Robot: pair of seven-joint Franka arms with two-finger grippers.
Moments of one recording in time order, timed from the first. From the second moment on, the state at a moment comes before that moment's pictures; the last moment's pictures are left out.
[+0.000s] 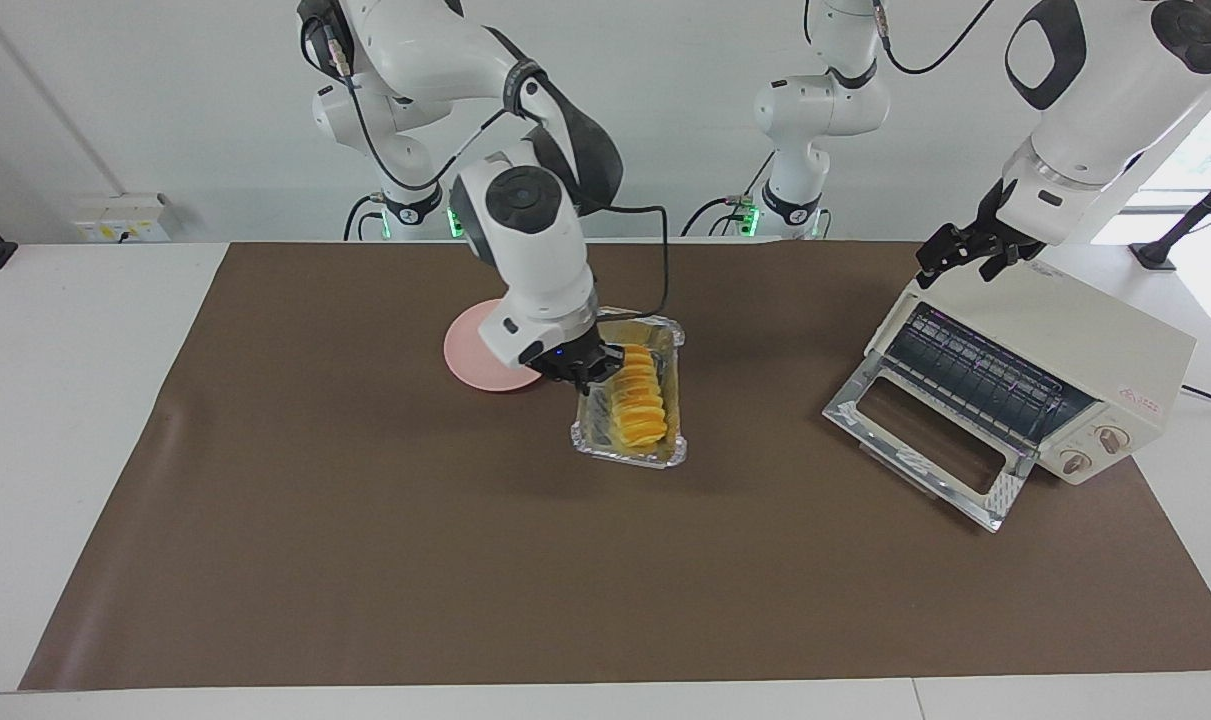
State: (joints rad) left arm -0.03 -0.02 0.01 -1.67 -0.05 1.54 -0.10; right arm 0.48 0.47 0.06 -1.36 0.13 1.87 0.65
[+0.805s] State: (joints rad) left arm -0.03 -0.02 0.01 -1.67 -0.05 1.54 -0.10; right arm 0.59 0.62 0.05 -1.47 0.18 2.27 0.61
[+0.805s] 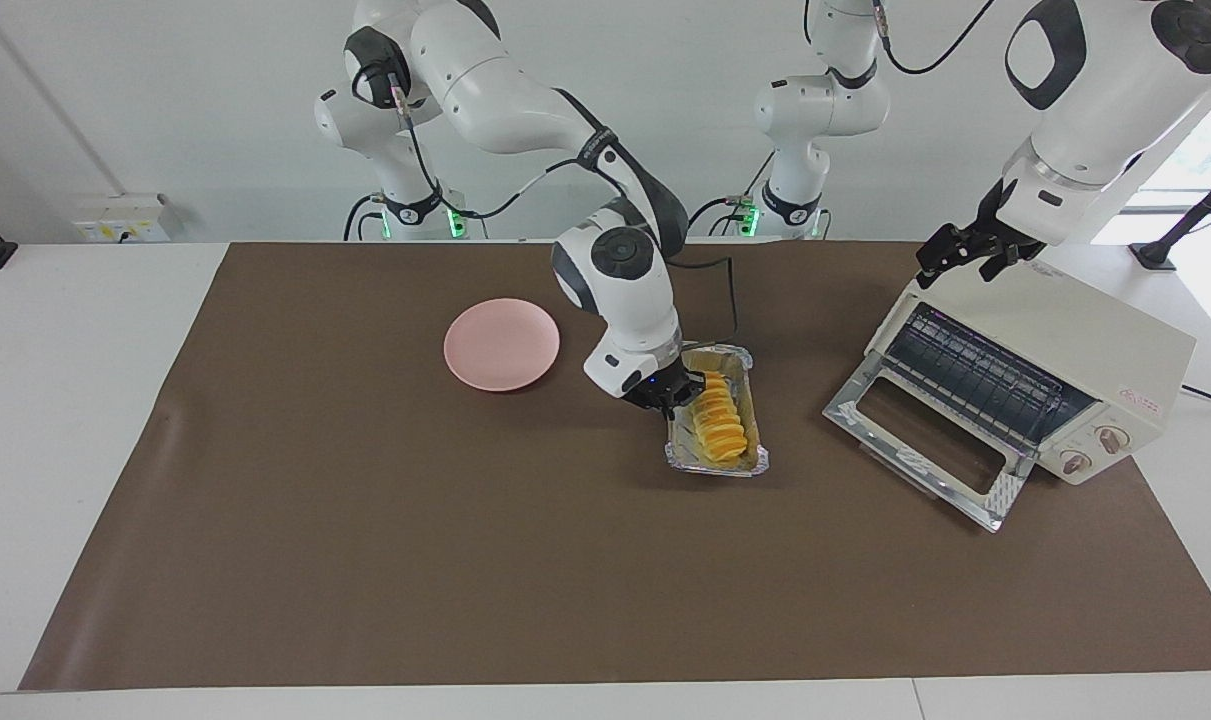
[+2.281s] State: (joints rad) left arm -0.03 -0.02 0.01 -1.67 -0.05 1.54 -0.10; right arm 0.17 0.29 0.03 -1.50 0.22 1.86 0.25
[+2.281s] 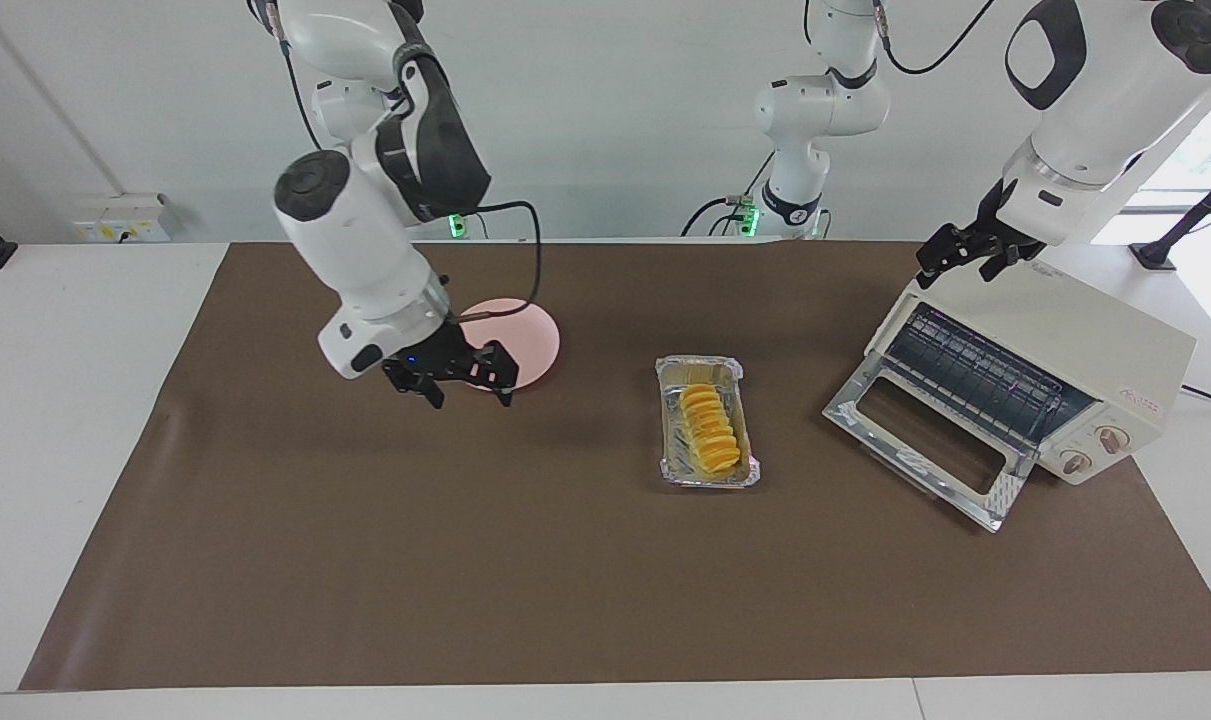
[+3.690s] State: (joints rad) left arm -0.12 -0.02 -0.01 -1.67 -0.06 1.68 -0.19; right arm -0.01 -0.04 0.03 -1.70 0.03 1.56 -0.06
